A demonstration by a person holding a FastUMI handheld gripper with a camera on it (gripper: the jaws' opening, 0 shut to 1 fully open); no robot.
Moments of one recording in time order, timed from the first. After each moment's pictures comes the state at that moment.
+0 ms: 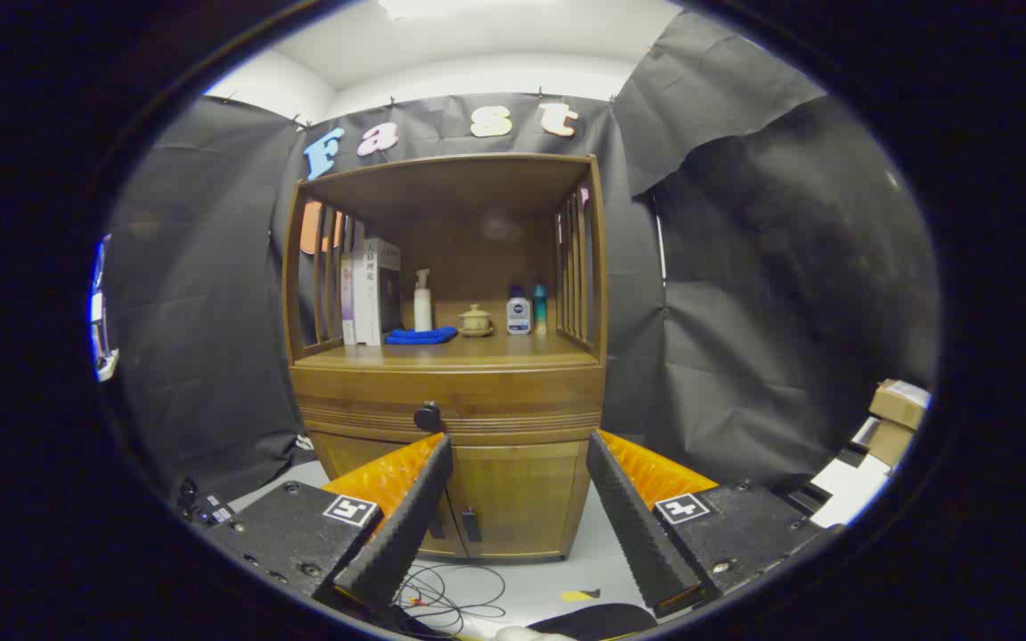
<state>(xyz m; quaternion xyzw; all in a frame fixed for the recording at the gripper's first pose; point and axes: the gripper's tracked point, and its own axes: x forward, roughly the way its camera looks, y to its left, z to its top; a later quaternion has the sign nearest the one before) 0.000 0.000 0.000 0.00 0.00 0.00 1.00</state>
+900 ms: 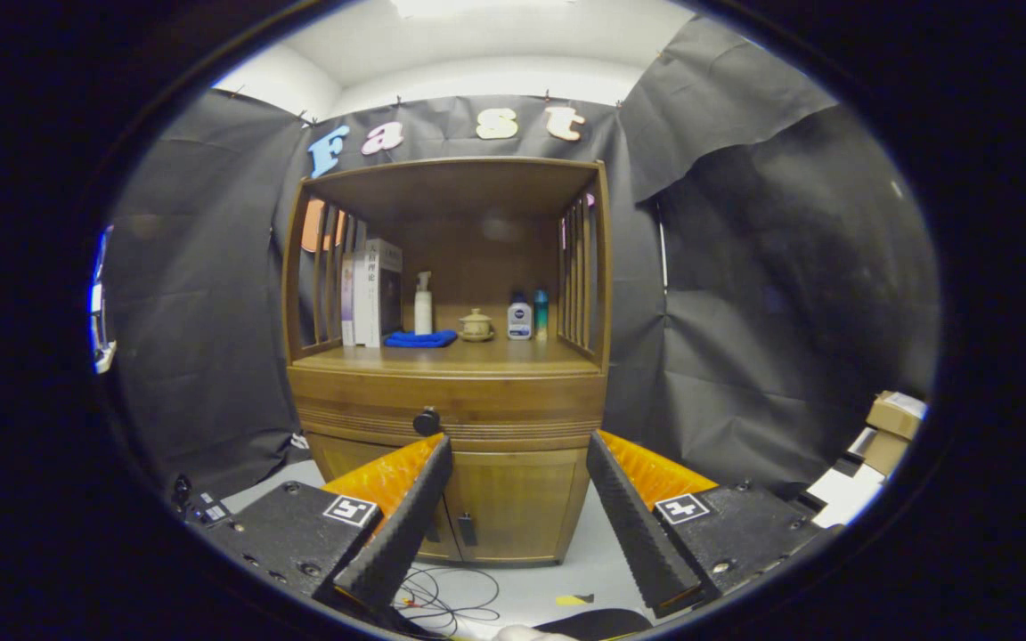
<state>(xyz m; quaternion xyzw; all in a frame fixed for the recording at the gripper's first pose) 0.016 0.008 0.004 -0.01 0.00 0.00 1.00</state>
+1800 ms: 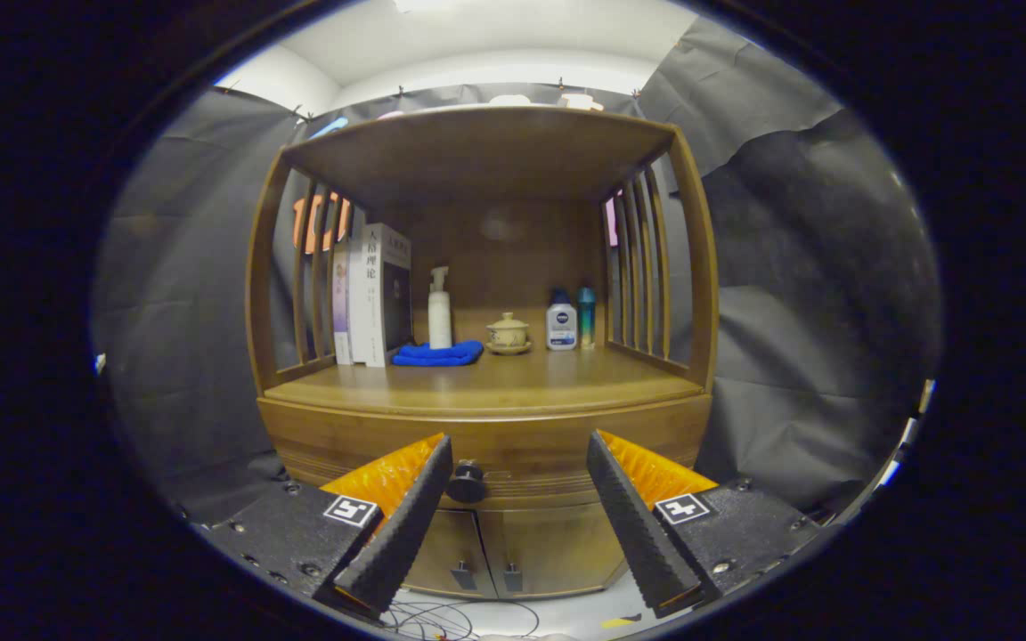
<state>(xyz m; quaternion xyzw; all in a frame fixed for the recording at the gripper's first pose) 0.186 0.100 0.005 0.01 -0.01 0.01 1.00</state>
